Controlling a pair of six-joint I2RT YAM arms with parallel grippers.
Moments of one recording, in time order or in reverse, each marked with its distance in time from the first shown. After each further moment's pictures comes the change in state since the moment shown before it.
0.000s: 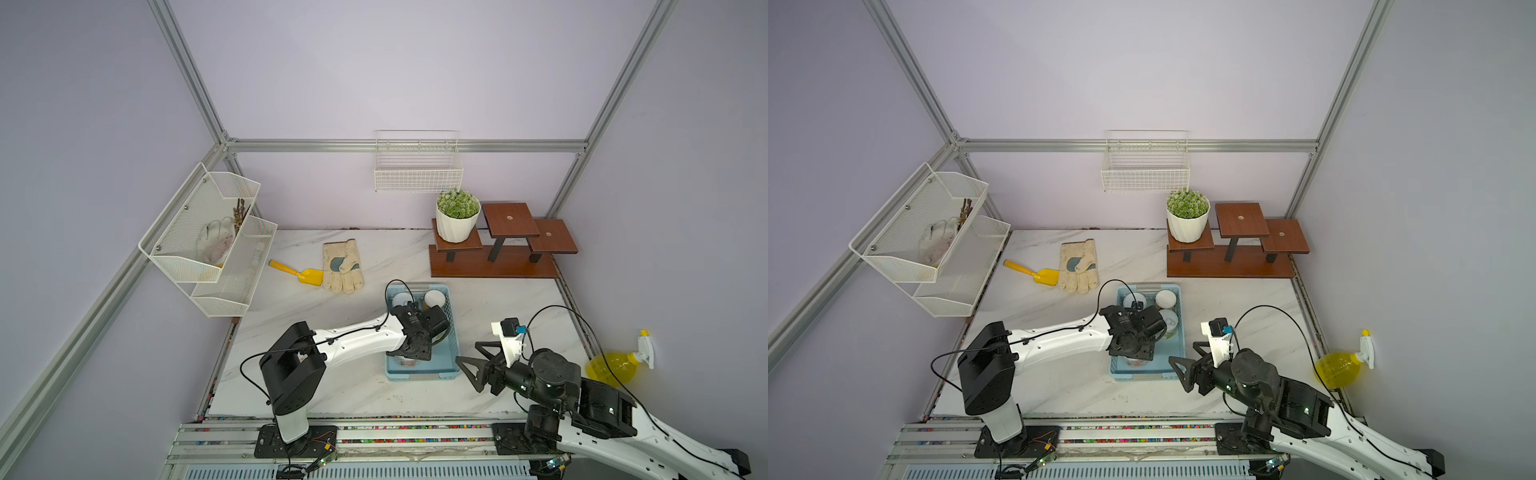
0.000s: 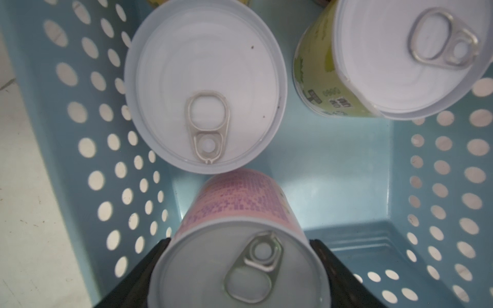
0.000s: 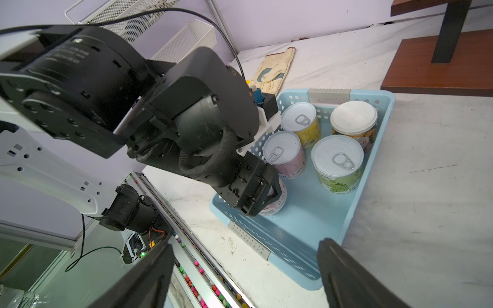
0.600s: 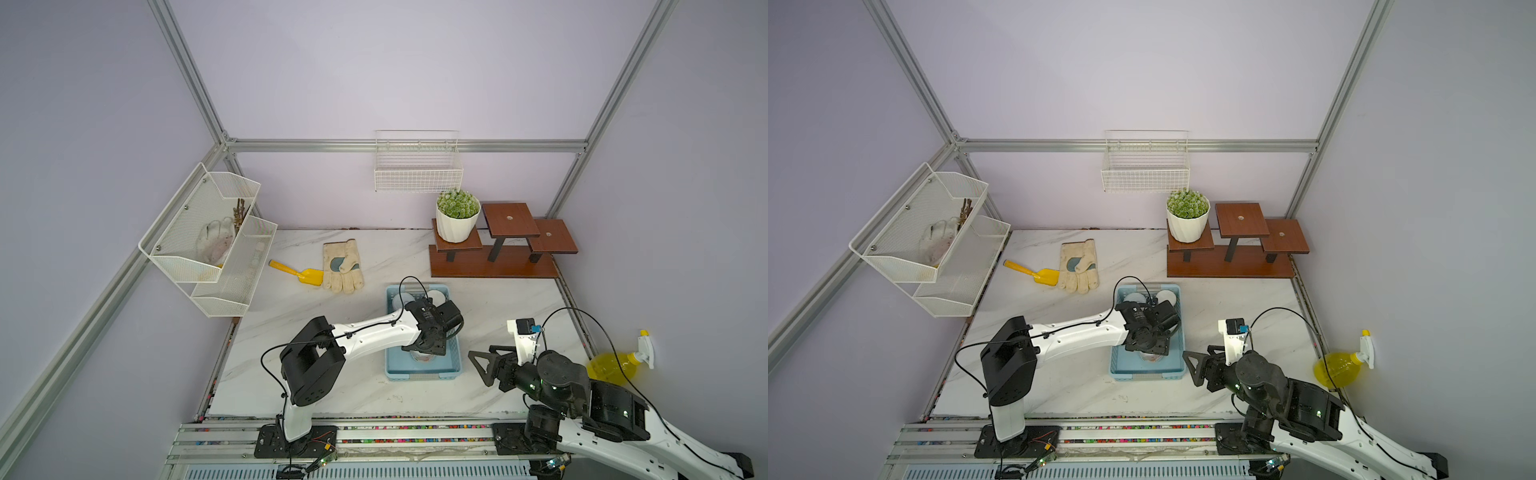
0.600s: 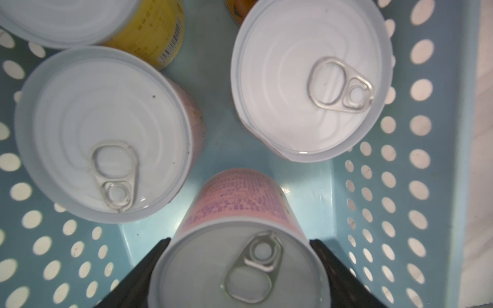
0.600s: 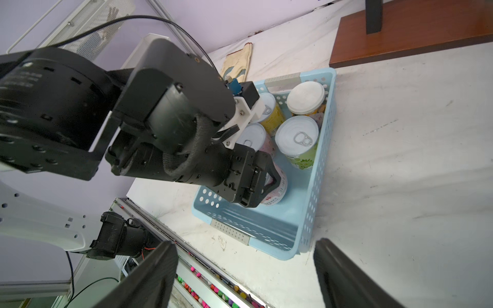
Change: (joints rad) left arm -0.009 0.122 0.146 0.035 0.034 0.018; right arm 0.000 -0.024 0.058 -0.188 0.132 0.192
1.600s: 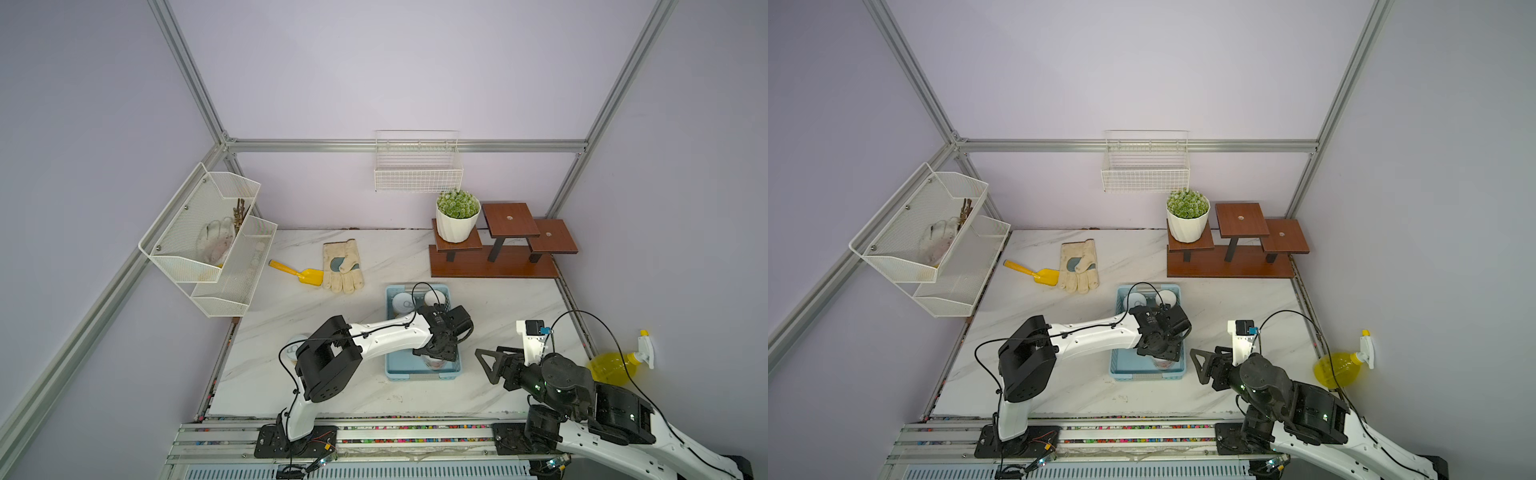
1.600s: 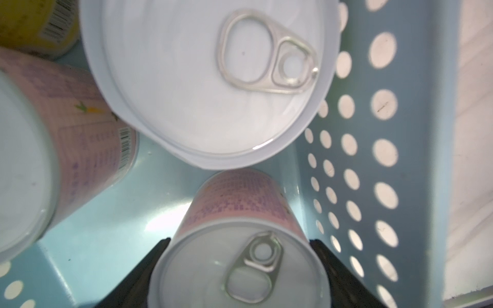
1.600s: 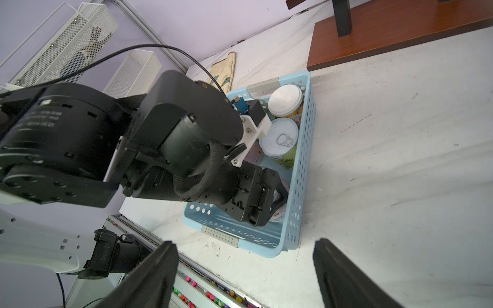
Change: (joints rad) left arm -0.032 0.092 0.054 0.049 0.064 0.013; right arm 0.000 -0.039 0.000 -0.047 0.050 0.052
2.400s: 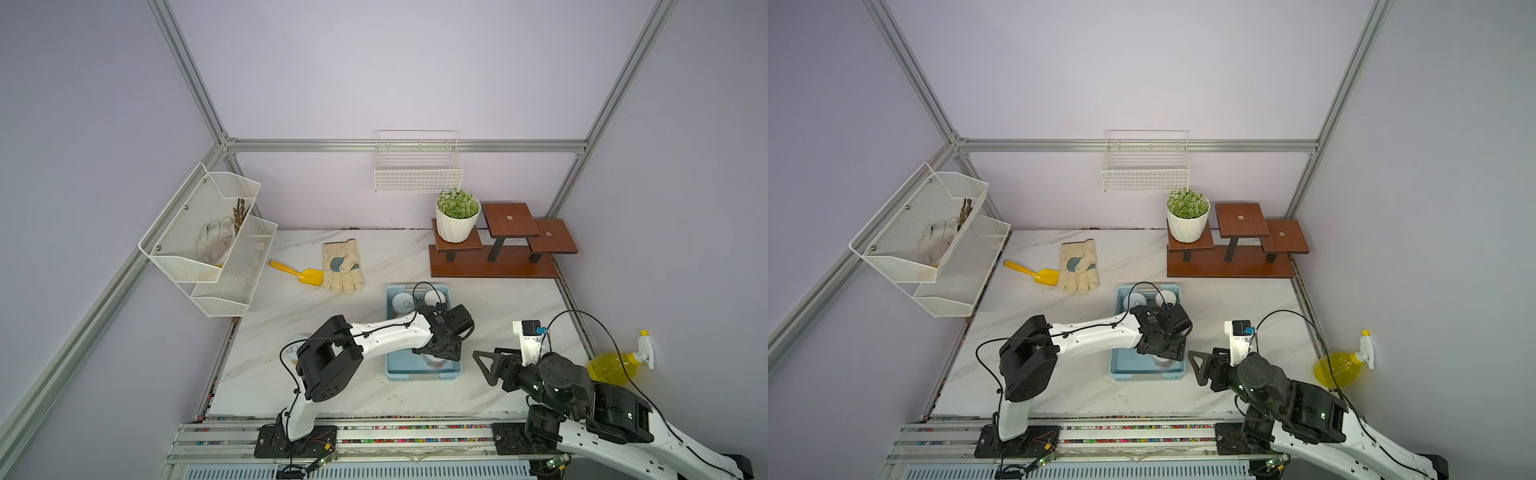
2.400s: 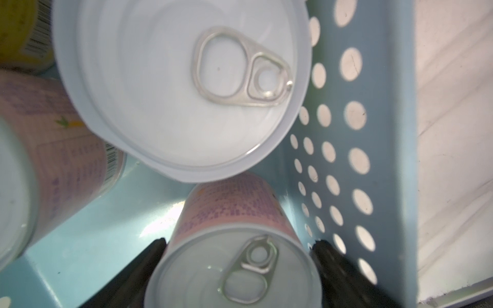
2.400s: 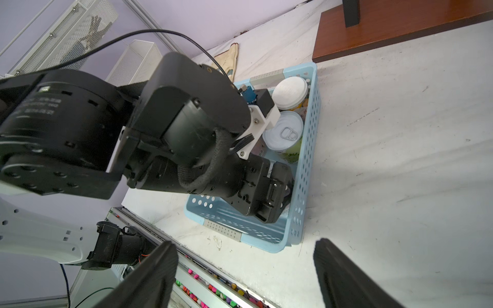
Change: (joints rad) left arm 0.000 0.005 0.005 0.021 0.008 0.022; right arm 0.000 0.014 0.000 0.001 -0.028 -0.001
